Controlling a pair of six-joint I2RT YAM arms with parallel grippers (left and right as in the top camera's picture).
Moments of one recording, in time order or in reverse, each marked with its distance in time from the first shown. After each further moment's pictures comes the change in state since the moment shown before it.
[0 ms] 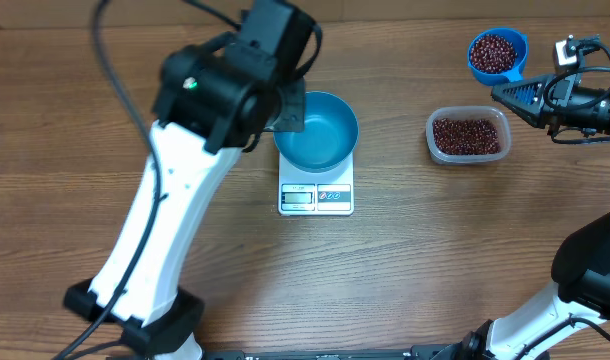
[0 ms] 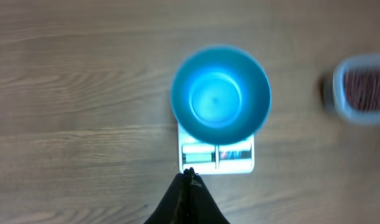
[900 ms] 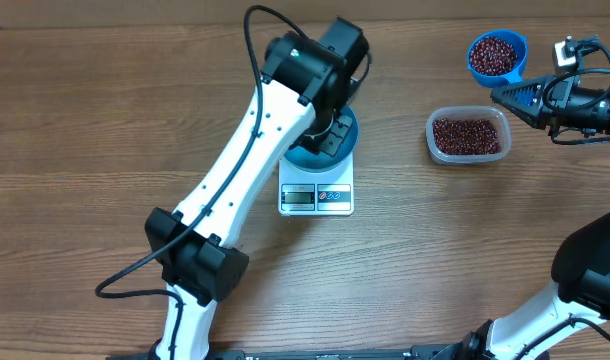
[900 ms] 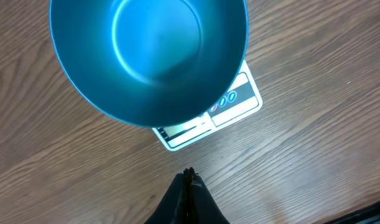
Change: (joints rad) left arm -0.062 0.287 -0.019 -0.044 0.148 0.344; right arm 0.000 0.000 0.000 0.010 0.026 0.001
